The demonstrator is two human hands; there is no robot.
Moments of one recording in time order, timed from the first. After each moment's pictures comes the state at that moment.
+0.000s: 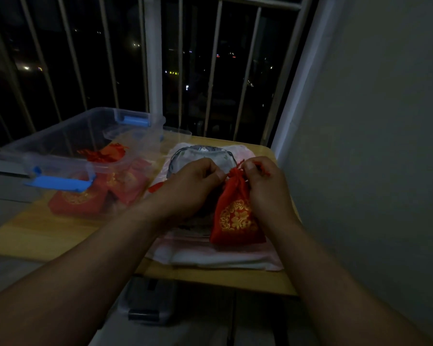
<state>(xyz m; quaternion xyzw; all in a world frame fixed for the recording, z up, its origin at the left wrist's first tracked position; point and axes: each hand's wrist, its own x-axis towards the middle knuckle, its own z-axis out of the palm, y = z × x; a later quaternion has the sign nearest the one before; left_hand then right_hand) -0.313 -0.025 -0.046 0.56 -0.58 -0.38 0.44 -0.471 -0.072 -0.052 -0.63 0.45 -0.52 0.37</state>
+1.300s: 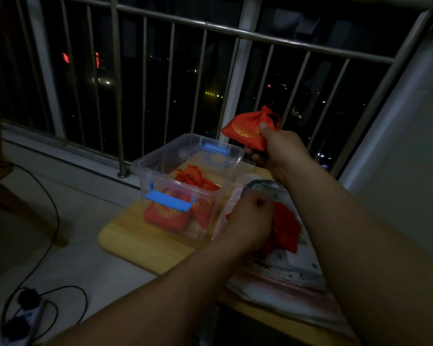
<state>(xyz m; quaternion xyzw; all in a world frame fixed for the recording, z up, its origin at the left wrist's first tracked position) -0.286 -0.013 -0.049 0.62 -0.45 -0.33 0.55 -0.308 -0.111 0.057 -0.59 0.40 -0.45 0.54</state>
